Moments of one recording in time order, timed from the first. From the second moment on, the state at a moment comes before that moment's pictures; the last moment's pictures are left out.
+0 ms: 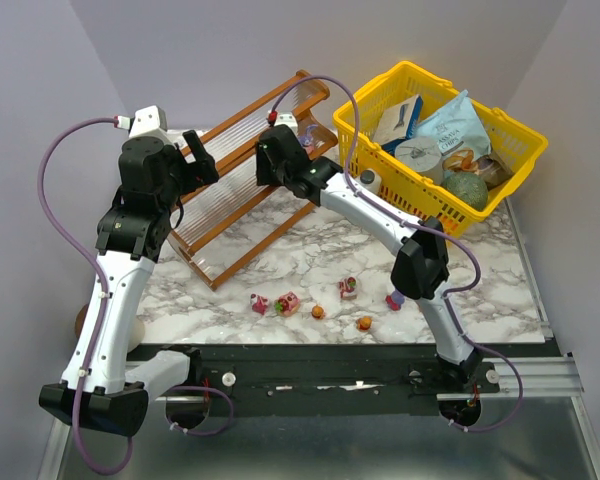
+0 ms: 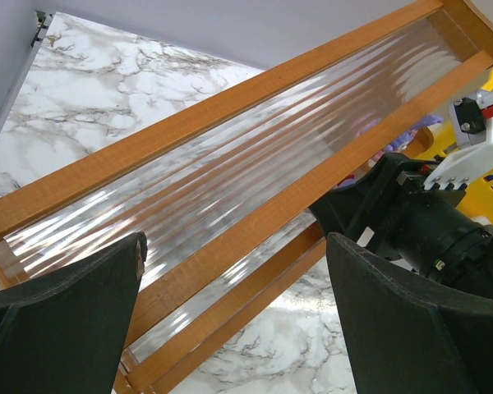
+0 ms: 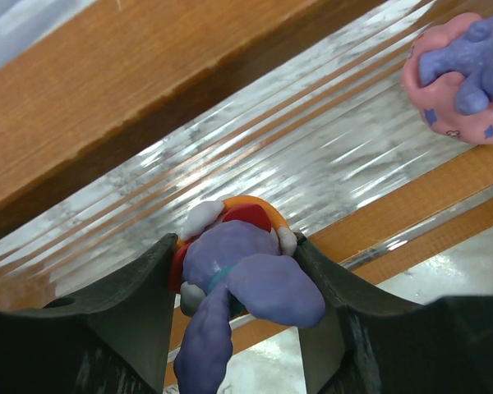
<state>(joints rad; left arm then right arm) -0.17 1.09 1.36 -0.58 -0.15 -0.37 0.83 2.25 2.22 -0.52 0.35 0.43</state>
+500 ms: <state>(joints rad) -0.17 1.08 1.36 -0.58 -0.15 -0.37 0.87 2.26 2.22 -0.51 0.35 0.41</state>
